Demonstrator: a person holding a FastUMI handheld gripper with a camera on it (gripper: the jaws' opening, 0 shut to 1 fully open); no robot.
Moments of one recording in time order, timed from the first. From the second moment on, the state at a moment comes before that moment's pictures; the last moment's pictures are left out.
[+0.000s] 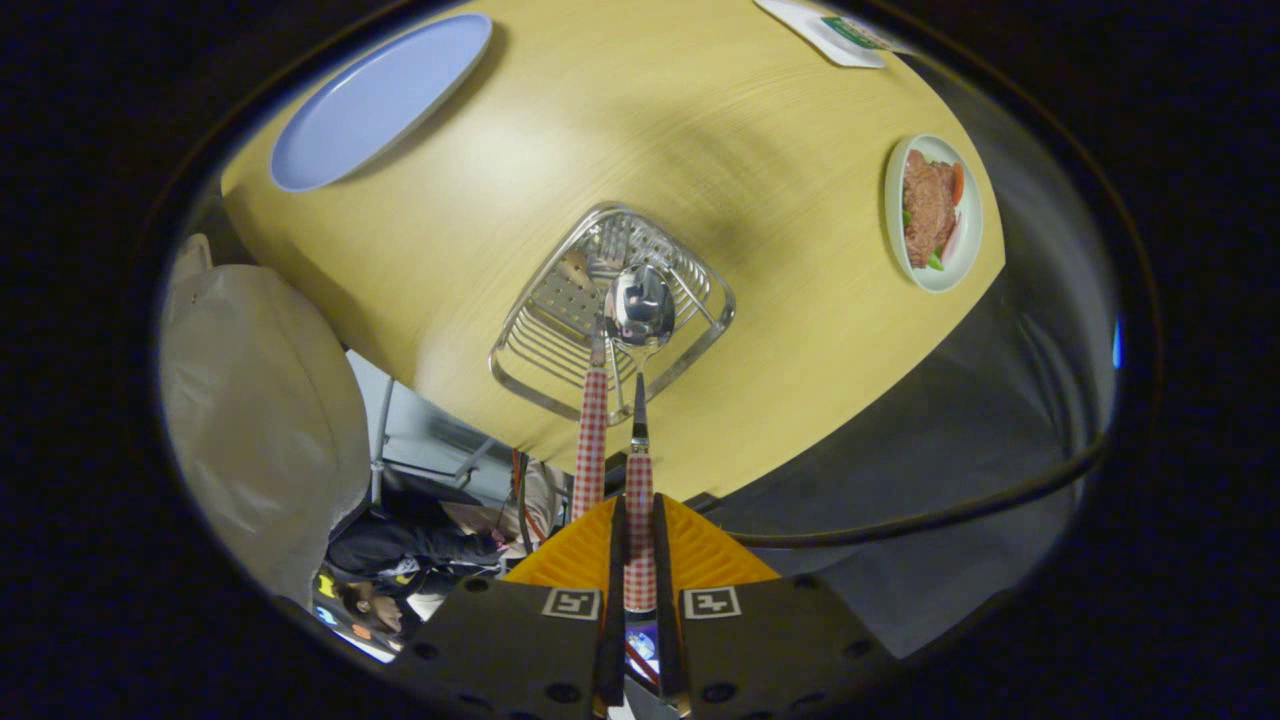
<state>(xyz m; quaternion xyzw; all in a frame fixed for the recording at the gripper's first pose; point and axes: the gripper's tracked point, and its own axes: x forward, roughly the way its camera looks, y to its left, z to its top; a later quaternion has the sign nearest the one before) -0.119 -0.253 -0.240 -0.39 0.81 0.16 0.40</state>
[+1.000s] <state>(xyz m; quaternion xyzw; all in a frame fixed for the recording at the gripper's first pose) -0.134 -0.240 -0.190 -0.22 0.74 0.08 0.62</state>
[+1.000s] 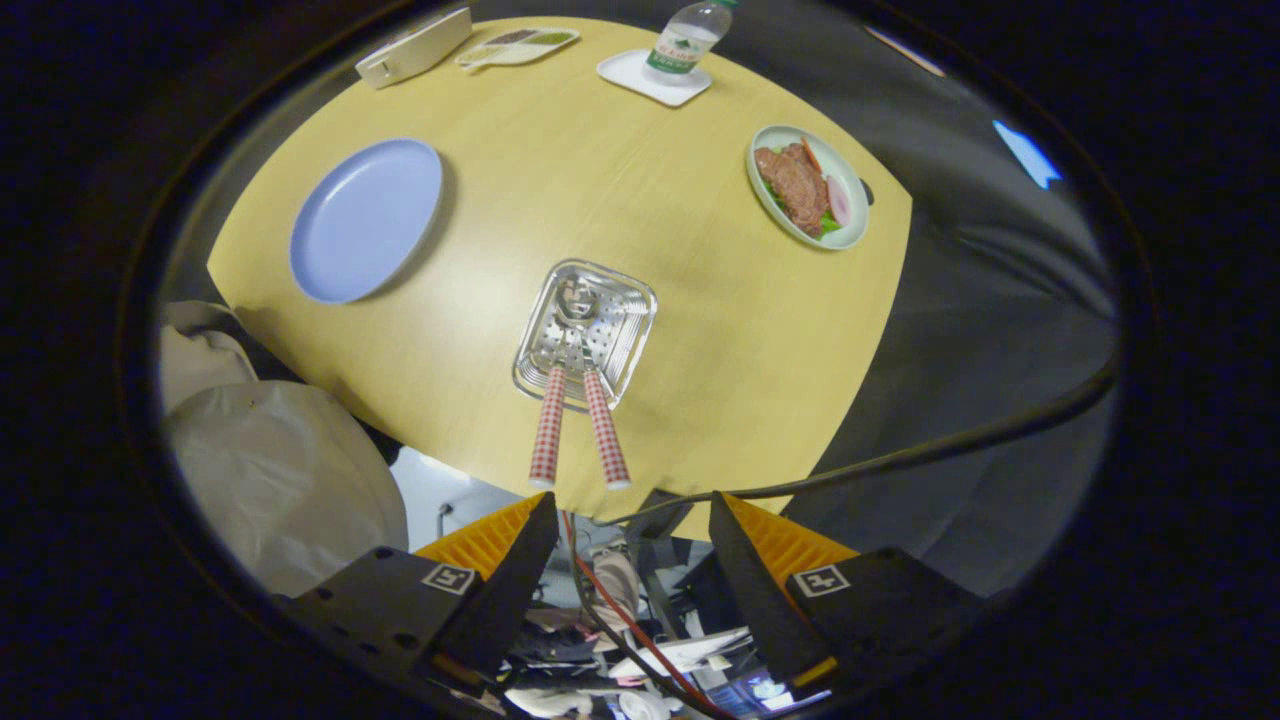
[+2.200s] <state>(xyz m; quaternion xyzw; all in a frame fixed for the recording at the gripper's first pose) -0.059 -0.112 -0.063 0.03 0.20 -0.01 0.98</state>
